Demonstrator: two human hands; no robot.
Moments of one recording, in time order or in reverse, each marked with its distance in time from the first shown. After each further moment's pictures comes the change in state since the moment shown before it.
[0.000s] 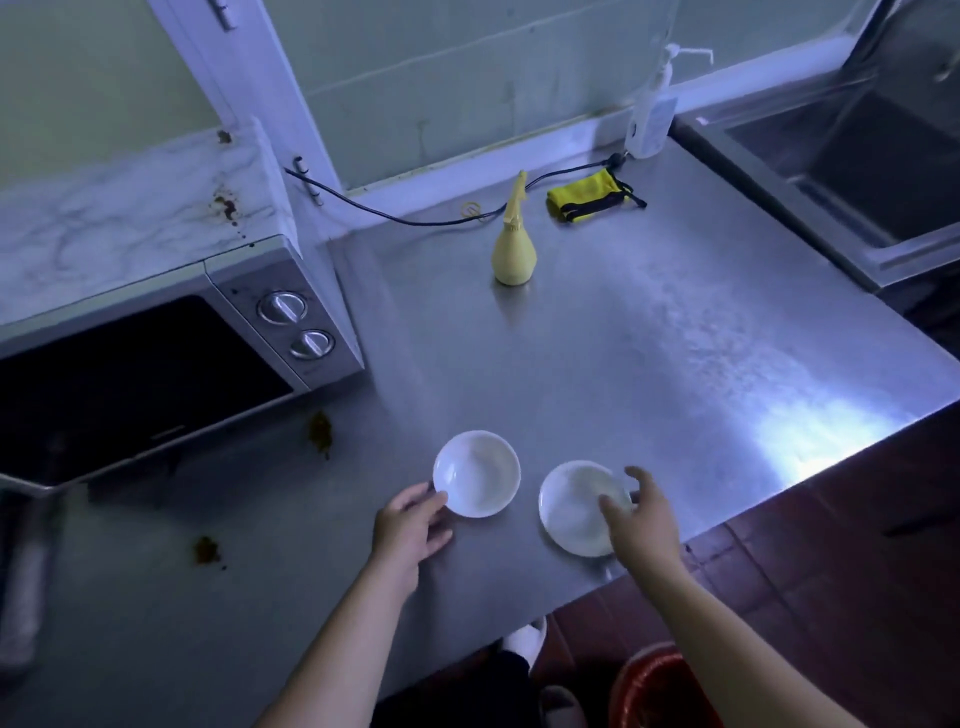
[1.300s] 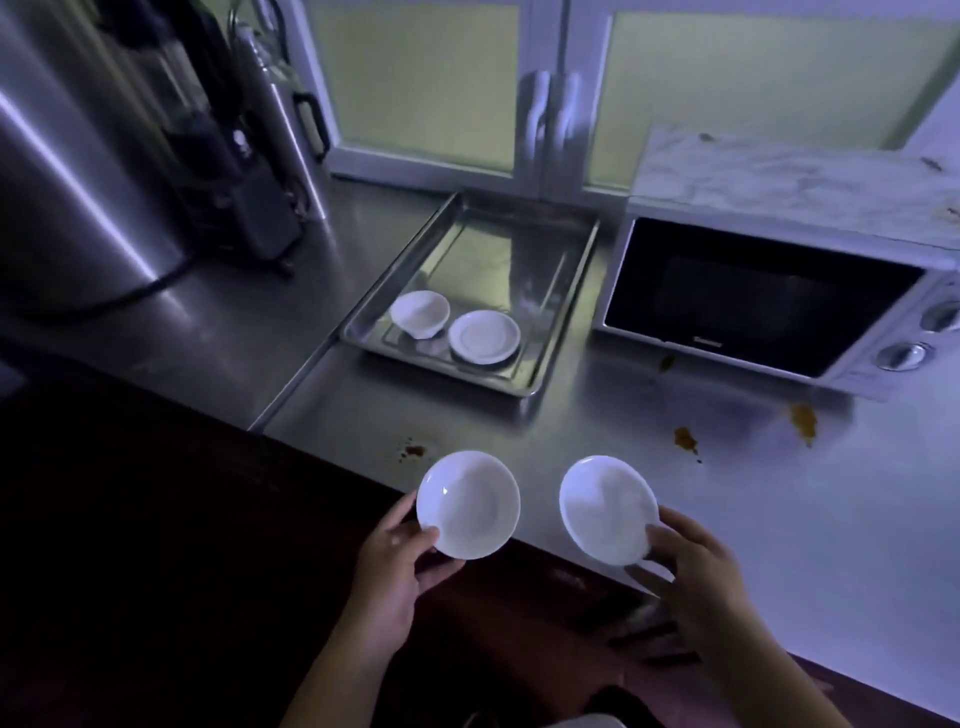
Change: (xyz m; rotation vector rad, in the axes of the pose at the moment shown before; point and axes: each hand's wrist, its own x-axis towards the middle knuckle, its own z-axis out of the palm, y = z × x) left_hand -0.202 -0.163 -0.558 -0.698 0.318 0.332; right_hand -0.407 -0.111 0.313 0.356 -0.735 -0.102
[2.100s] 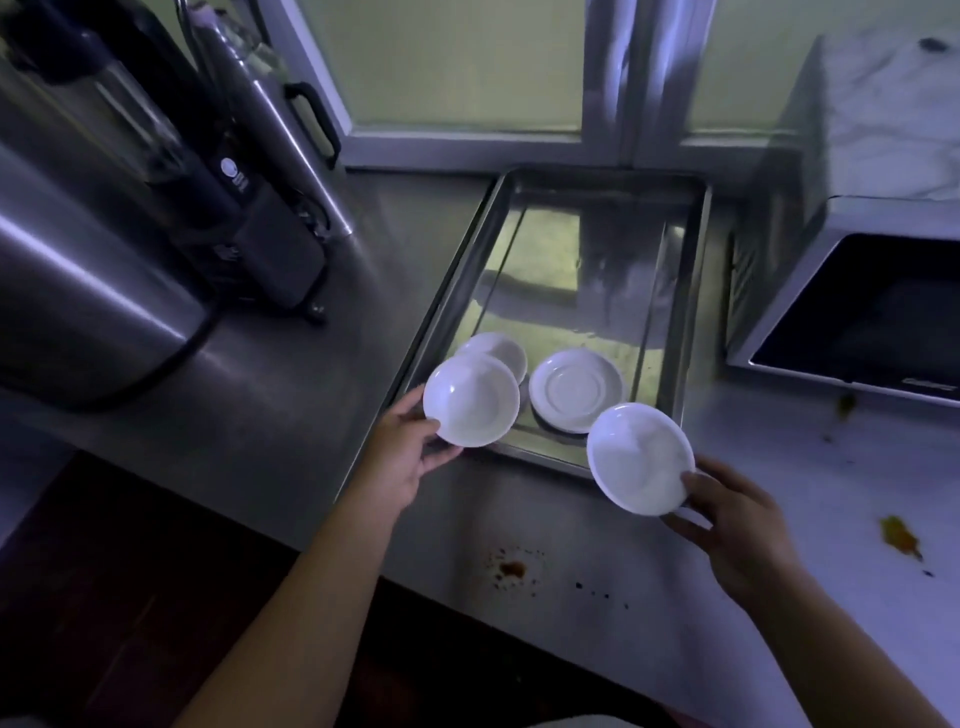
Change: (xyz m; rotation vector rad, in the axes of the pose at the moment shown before) left_hand 0.282 0.201 -0.005 0.254 0.075 -0.037; right_hand 0.159 -0.071 0.188 0.101 0.021 0.103
